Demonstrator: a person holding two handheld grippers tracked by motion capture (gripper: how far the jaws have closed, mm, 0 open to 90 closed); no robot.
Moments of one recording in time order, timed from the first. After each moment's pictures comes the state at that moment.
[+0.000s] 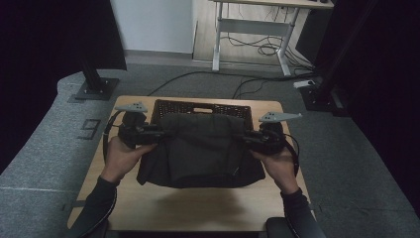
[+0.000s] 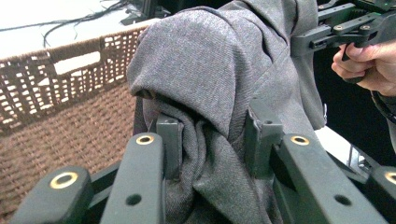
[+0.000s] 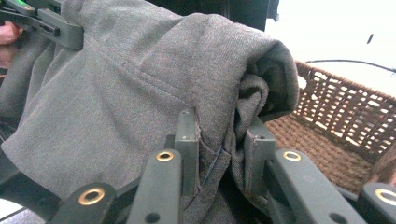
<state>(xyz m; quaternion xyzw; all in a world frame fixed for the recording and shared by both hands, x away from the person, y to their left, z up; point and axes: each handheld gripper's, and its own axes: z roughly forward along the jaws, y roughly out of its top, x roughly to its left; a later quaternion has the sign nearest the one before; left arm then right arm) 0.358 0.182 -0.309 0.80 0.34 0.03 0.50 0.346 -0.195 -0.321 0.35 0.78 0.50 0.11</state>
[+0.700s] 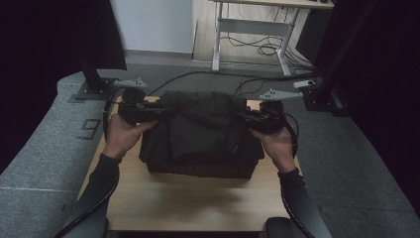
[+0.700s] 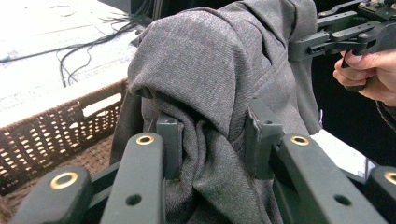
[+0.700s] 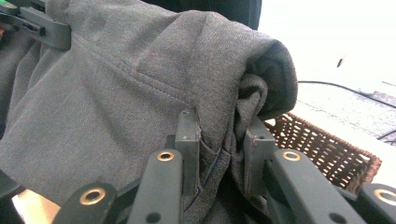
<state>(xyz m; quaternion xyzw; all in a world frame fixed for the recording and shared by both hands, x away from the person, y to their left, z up) 0.395 0.182 -0.274 0.79 0.33 0.06 0.51 0.380 -0.190 -0.288 0.35 0.77 0.51 0.16</state>
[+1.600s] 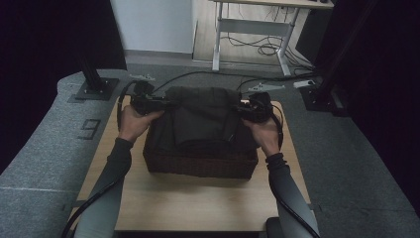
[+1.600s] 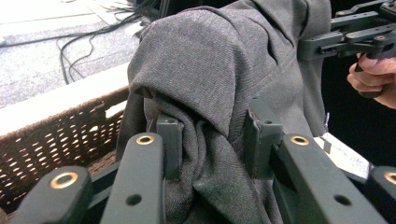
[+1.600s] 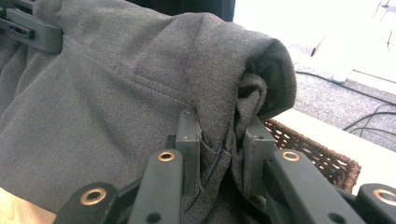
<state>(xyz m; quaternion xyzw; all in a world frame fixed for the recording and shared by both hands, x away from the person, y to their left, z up) 0.470 0.184 -0.325 0.79 0.35 0.03 0.51 0.440 -0.177 -0.322 0.39 0.77 0.48 0.18</state>
